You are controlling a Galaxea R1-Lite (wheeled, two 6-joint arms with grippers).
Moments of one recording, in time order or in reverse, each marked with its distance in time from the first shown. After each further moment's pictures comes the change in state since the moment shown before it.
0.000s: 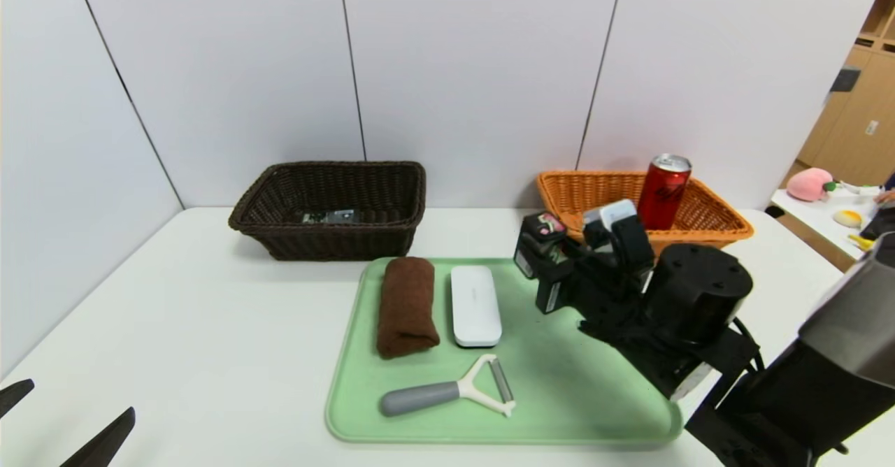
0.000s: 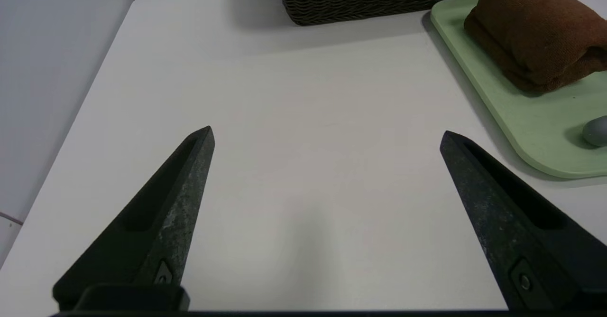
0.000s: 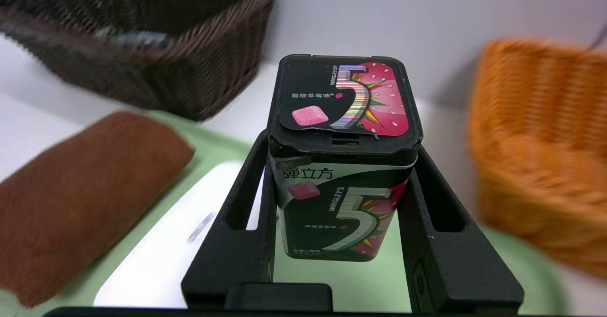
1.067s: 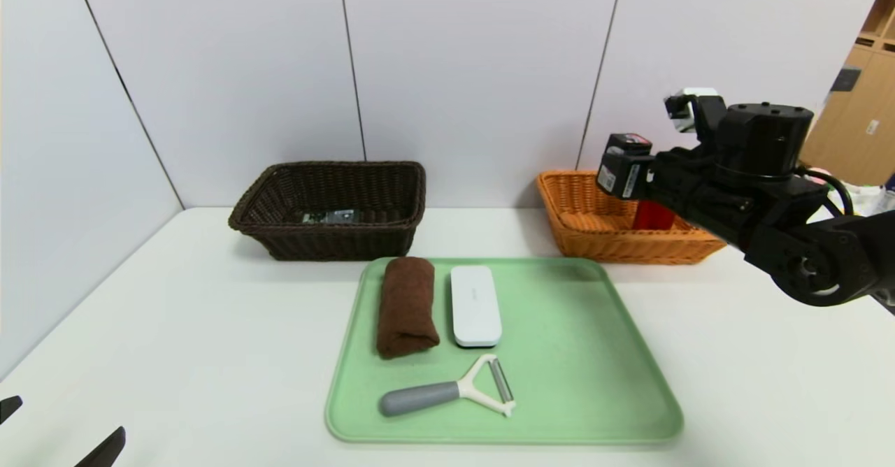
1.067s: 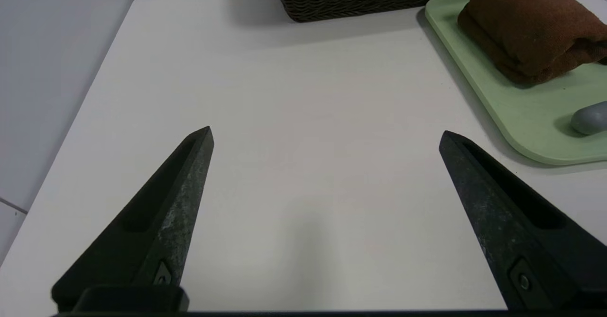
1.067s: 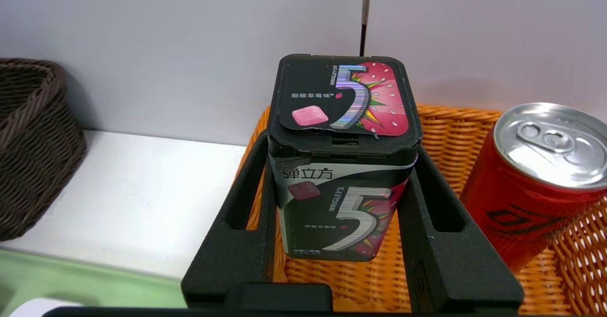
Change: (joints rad) left arm 0.000 -0.092 -0.021 0.113 0.001 0.001; right arm -0.342 -0.129 -0.474 0.734 0.079 0.092
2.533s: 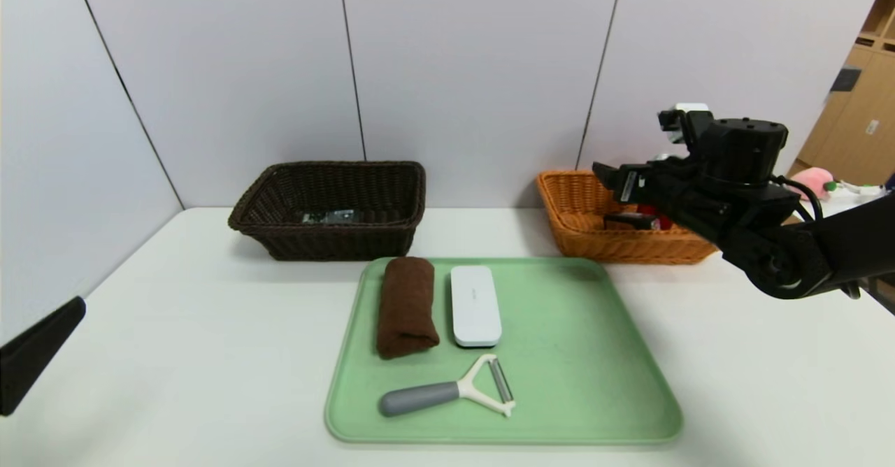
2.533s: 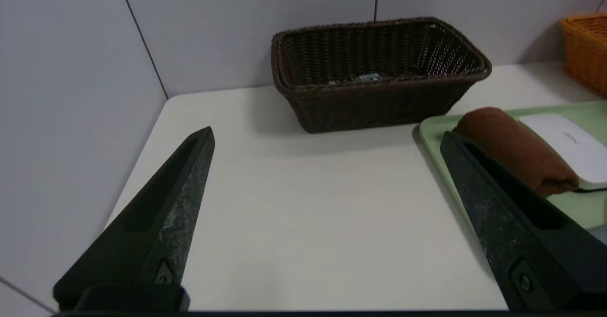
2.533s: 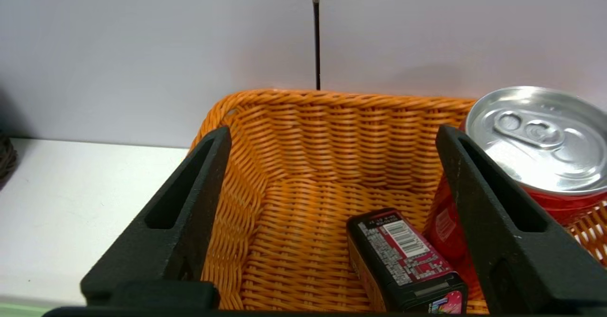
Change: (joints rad) left arm 0.000 0.184 -0.192 -0.213 0.005 -0.064; right arm -0.050 0.095 -0.033 -0.054 -0.014 -0.004
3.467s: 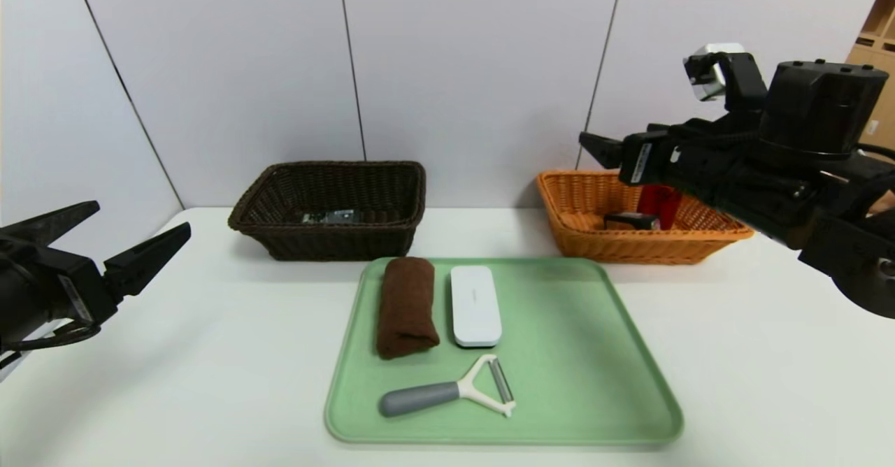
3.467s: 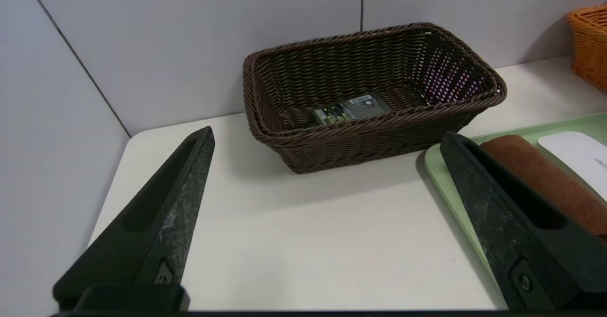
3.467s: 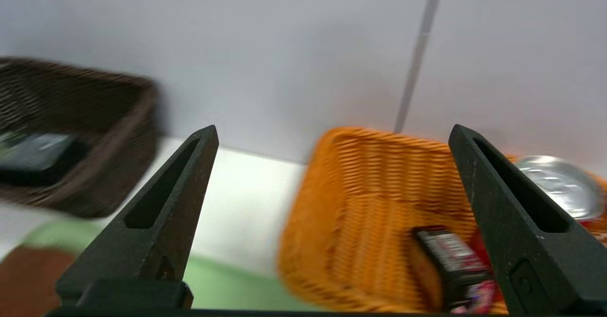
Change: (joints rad) left arm -0.092 0.417 -0.079 -0.277 -0.001 0.053; right arm 0.162 -0.274 0.052 0.153 0.012 -0.048
